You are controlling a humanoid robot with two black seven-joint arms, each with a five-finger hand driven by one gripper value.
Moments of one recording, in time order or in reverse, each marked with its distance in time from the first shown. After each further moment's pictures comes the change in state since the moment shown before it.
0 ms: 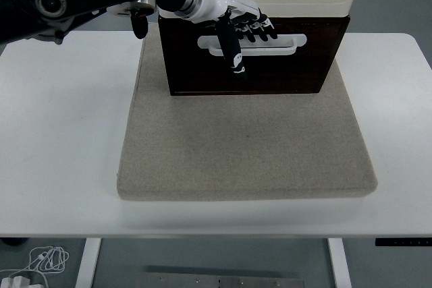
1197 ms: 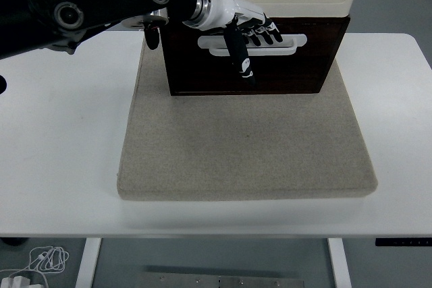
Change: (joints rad) left arm 0.027 -0.036 0.000 0.011 0.000 0.057 0.000; right arm 0.000 0.000 0.000 0.000 0.000 0.000 0.000
